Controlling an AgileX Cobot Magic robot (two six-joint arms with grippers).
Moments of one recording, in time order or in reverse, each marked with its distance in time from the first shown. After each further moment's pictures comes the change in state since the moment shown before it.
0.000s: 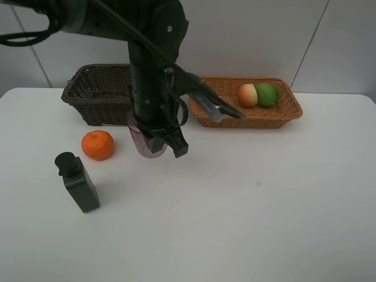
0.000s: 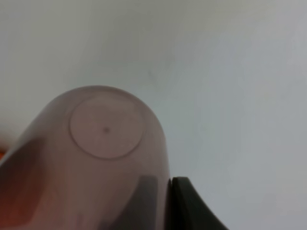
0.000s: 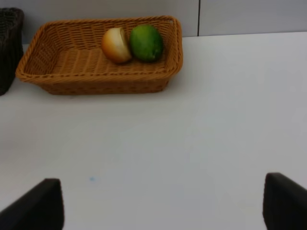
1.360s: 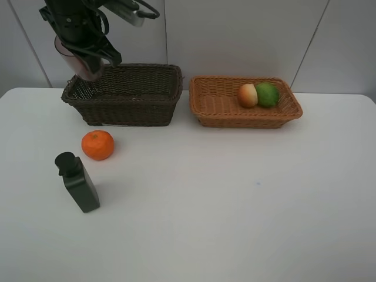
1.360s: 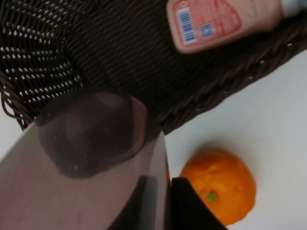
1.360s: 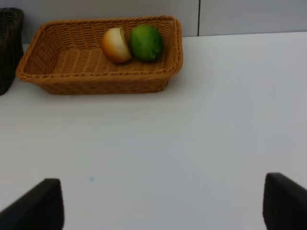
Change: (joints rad) left arm 0.402 -0.062 -0.159 0.130 -0.055 -0.002; right arm 0.000 0.000 0.000 0.000 0.000 0.000
